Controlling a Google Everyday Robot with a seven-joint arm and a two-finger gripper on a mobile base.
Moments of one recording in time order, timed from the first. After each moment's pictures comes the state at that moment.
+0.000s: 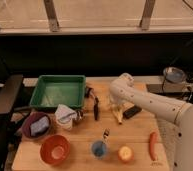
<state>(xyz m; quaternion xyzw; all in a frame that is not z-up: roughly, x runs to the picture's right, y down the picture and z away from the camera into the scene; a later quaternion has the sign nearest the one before) 0.138 0.118 0.908 -0.19 -0.16 -0.62 0.74</state>
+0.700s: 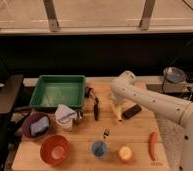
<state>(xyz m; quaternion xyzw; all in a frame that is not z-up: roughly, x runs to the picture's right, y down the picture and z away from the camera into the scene) 0.144 0.083 0.879 -0.17 -0.13 -0.60 0.77</state>
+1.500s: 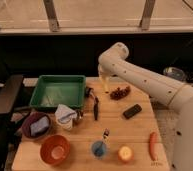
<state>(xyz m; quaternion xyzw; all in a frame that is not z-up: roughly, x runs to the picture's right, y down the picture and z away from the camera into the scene) 0.036 -0.092 0.839 -0.02 -0.10 -0.63 0.77</state>
